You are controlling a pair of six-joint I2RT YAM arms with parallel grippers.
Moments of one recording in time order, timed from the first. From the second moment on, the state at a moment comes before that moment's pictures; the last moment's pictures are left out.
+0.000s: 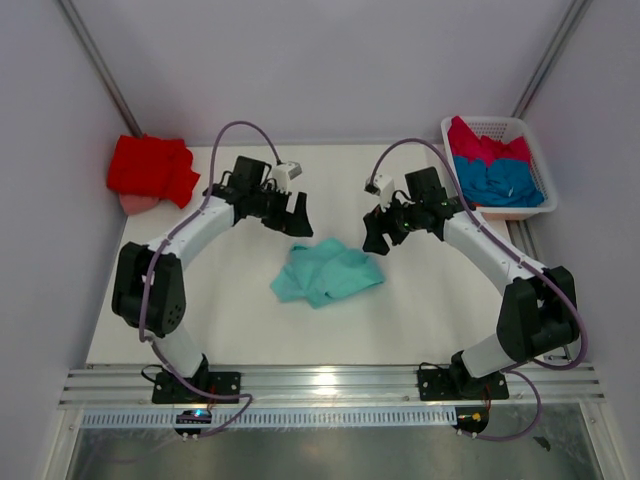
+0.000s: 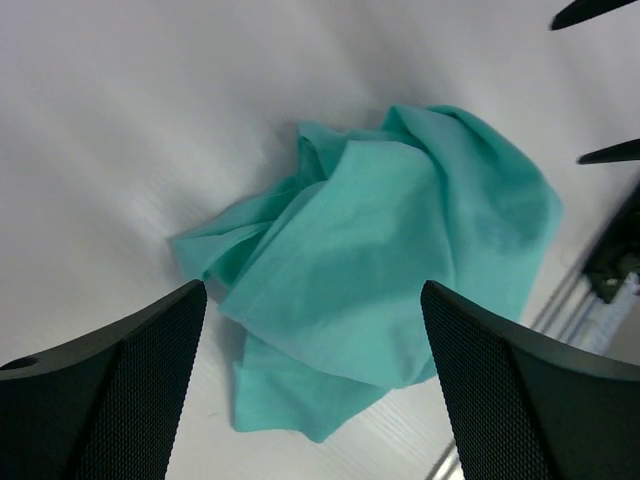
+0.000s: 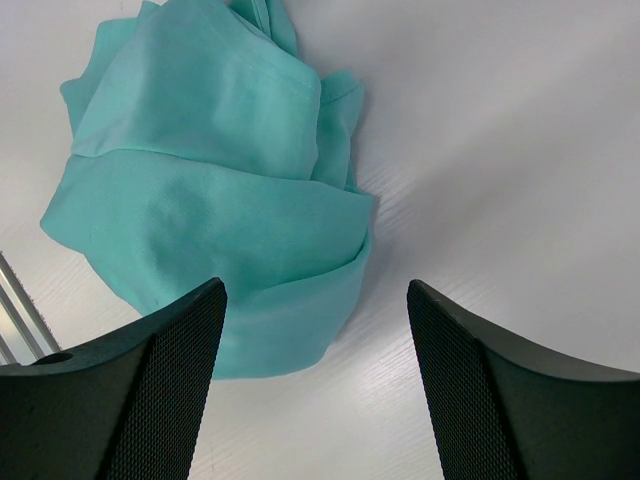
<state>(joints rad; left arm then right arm) -0.38 1.70 1.32 -0.49 0.51 0.00 0.33 1.50 1.14 -0.55 -0.56 -0.34</state>
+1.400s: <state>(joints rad) -0.23 1.90 1.14 -0.51 0.97 0.01 0.33 1.50 1.13 -0.54 -0.56 -0.34</state>
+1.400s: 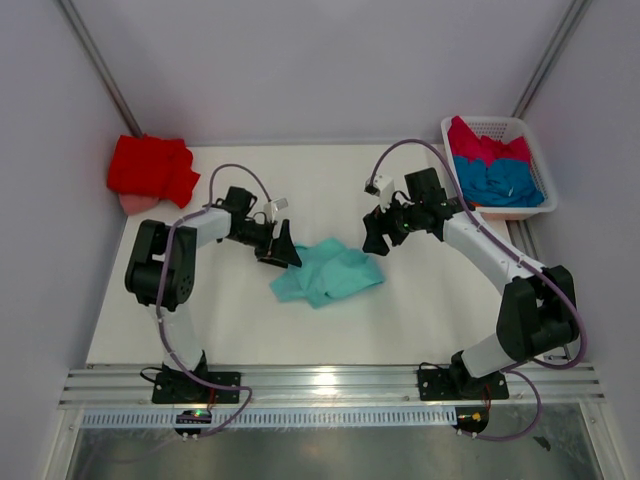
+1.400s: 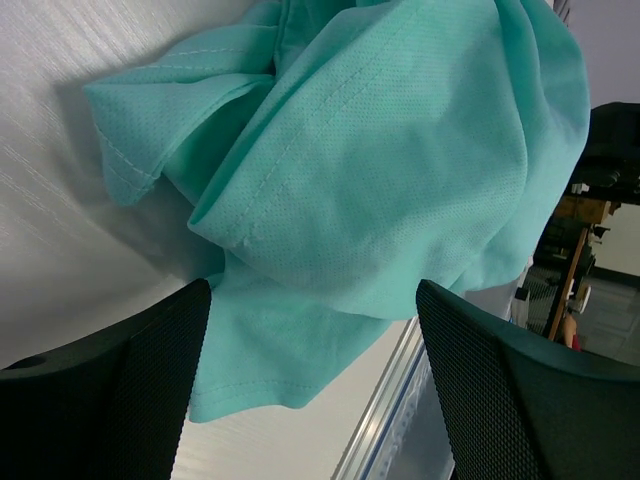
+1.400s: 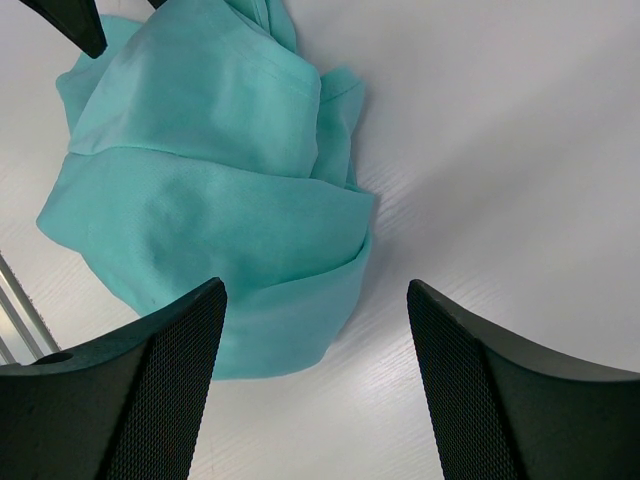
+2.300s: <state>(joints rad) -0.23 1.91 1.27 -0.50 0.97 0.06 0.33 1.52 1.13 -0.54 -0.56 -0.34</state>
